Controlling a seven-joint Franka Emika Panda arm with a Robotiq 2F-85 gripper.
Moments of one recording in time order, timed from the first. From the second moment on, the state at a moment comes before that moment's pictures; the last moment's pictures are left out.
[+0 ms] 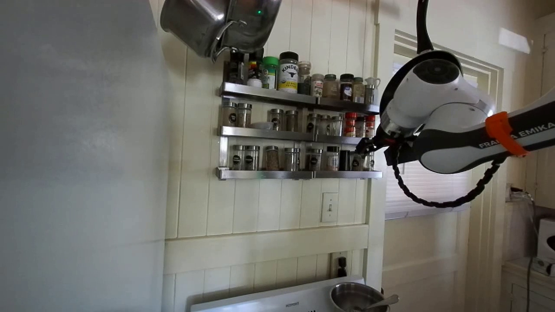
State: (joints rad) arm -0.38 -0.49 0.34 -2.23 -0.75 2.73 0.75
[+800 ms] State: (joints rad) arm -0.42 -0.41 0.30 -2.29 -0.75 2.95 0.82
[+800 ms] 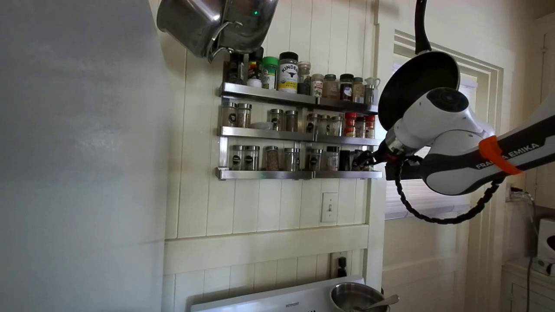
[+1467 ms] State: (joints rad) arm -0.55 -0.39 0.38 -2.20 -0.83 2.96 0.89
